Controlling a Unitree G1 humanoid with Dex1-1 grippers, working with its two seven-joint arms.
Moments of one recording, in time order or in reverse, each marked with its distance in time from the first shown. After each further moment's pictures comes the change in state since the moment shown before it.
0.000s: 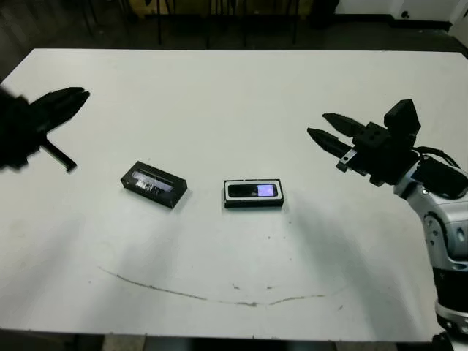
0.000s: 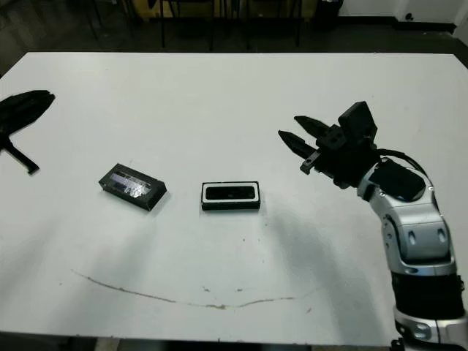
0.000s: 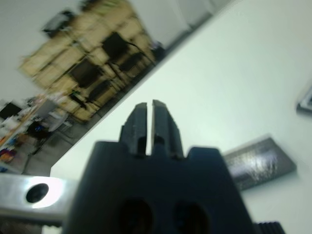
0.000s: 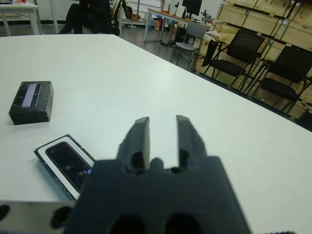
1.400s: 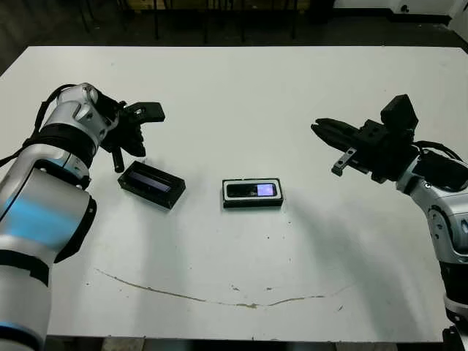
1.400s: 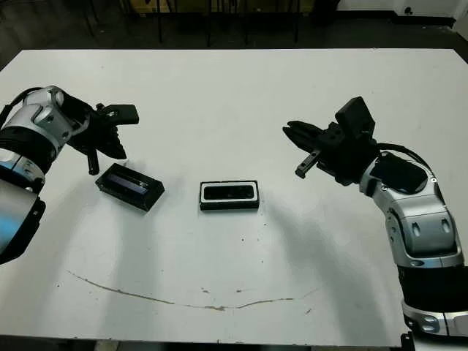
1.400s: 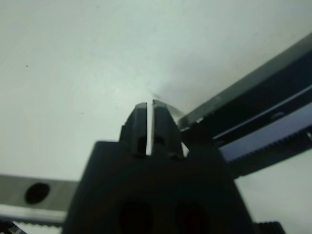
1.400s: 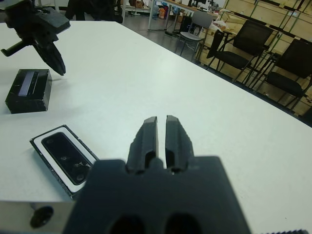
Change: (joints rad) left arm -0.735 -0.478 -0.591 1.281 0.695 -0.124 -0.271; right arm -0.032 -0.053 0.042 0.014 0.014 0.019 0.007
